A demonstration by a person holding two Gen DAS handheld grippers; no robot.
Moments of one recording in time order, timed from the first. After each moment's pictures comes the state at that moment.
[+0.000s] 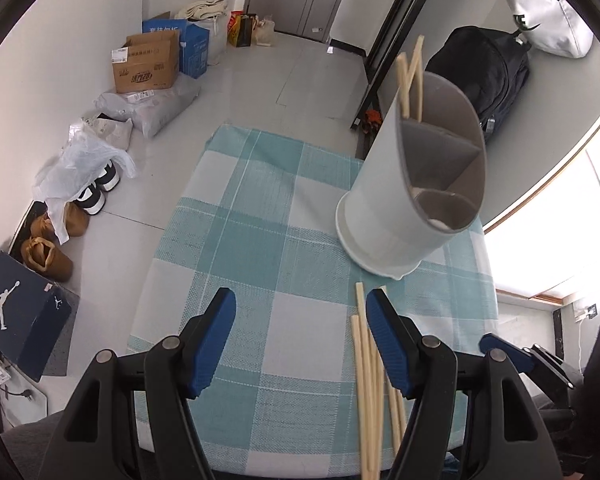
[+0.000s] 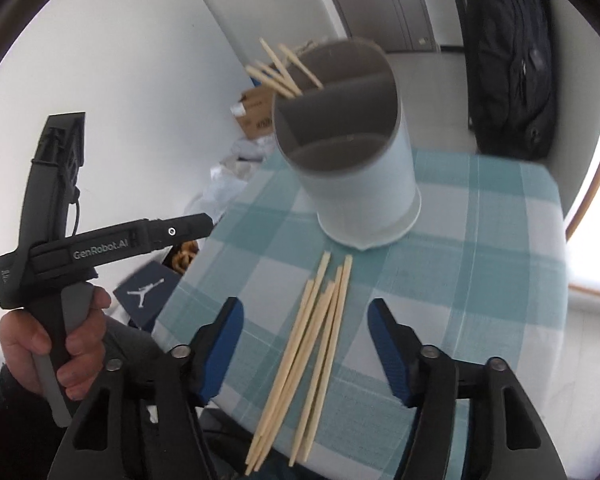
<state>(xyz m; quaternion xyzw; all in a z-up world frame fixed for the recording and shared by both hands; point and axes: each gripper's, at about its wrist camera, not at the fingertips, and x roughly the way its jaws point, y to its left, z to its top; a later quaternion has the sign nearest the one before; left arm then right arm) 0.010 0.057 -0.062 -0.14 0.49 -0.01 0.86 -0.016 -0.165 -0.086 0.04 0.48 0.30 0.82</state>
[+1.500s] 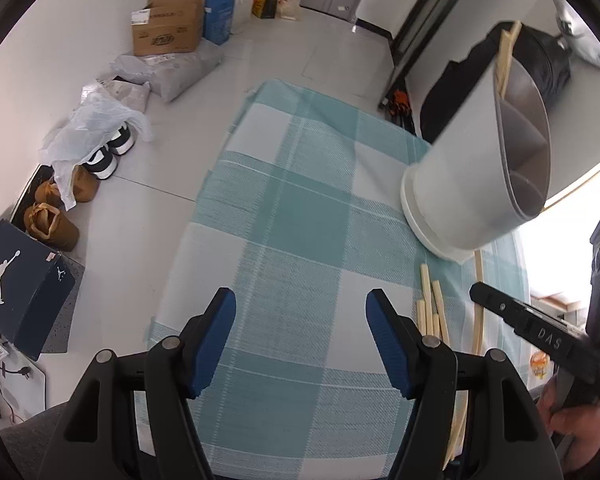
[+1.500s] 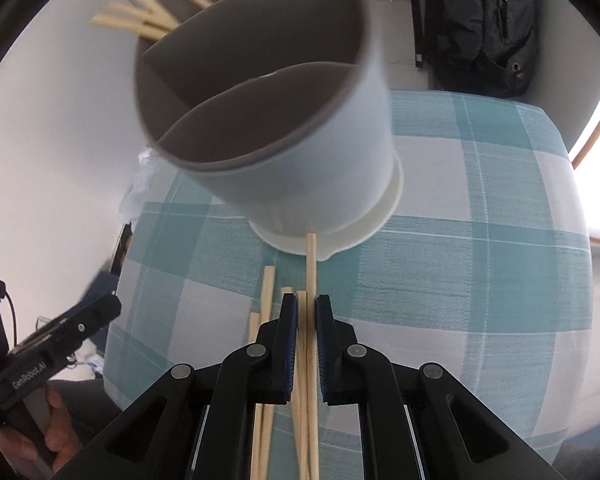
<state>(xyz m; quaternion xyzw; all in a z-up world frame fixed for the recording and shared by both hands) 0.014 0.086 -0.100 -0.17 0.53 0.01 0.83 0.046 -0.162 -0.128 0.06 0.57 0.19 0.80</state>
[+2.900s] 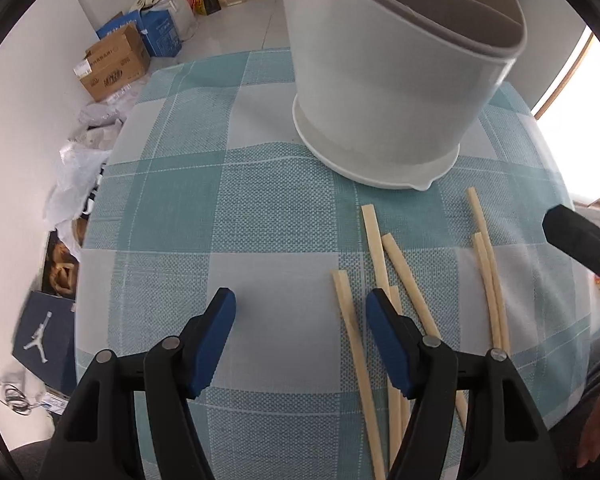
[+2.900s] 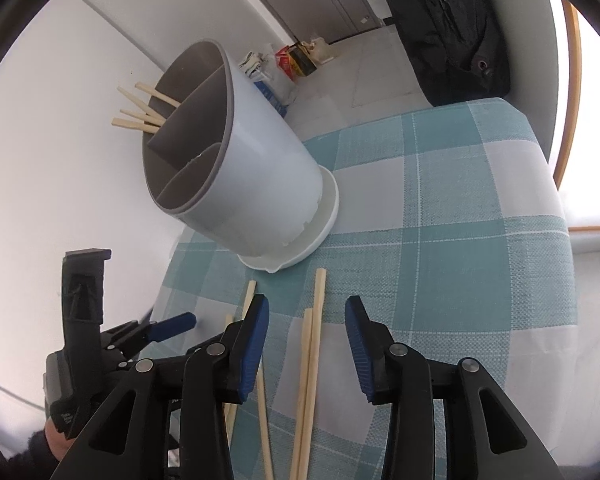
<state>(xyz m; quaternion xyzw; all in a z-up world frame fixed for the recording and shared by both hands) 0.035 -0.009 -0.126 0.00 0.59 0.00 0.81 0.038 -0.284 -0.105 0.17 0.49 0.26 0.82</state>
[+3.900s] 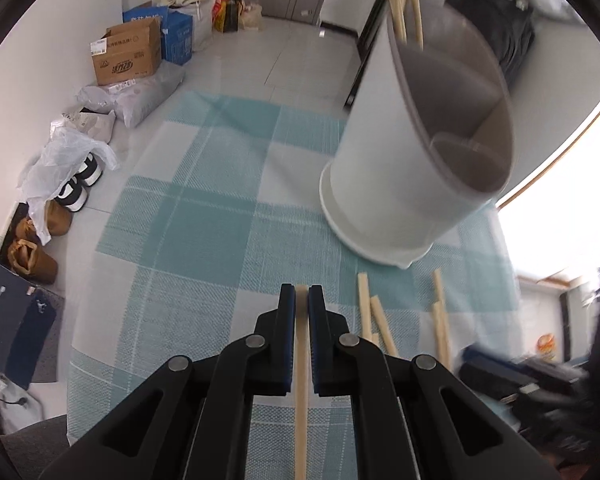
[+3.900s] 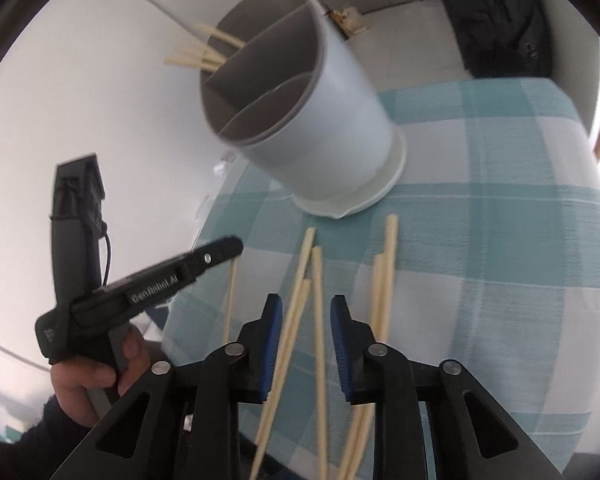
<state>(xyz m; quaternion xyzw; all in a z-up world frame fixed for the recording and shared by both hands) 0.029 0.037 -0.095 -0.14 0.51 -0.03 0.85 0.015 -0.208 -0.115 0.13 0.54 0.32 0.76</state>
